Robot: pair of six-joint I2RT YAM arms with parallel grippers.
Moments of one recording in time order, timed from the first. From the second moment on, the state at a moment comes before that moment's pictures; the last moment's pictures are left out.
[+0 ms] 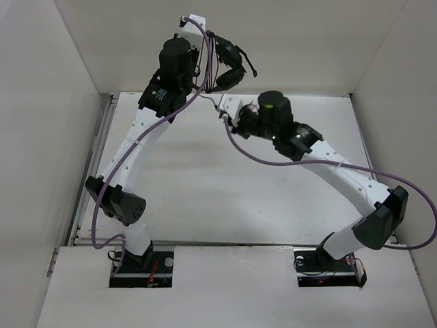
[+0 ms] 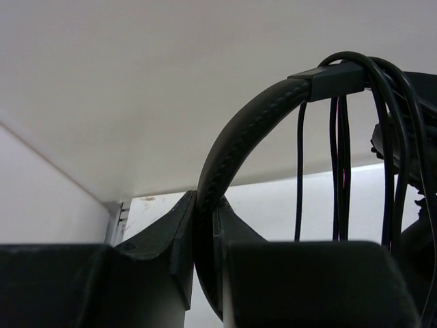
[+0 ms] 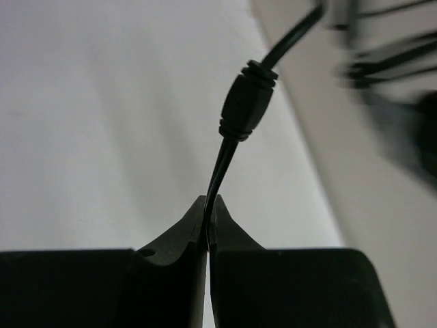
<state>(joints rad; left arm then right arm) -0.51 1.74 2.10 -0.39 -0.50 0.23 0.74 1.51 1.50 -0.31 -0.26 -0.57</state>
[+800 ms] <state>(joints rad) -0.59 1.66 1.93 -0.33 -0.52 0.30 0.59 1.43 1.70 -0.28 0.09 -1.04</state>
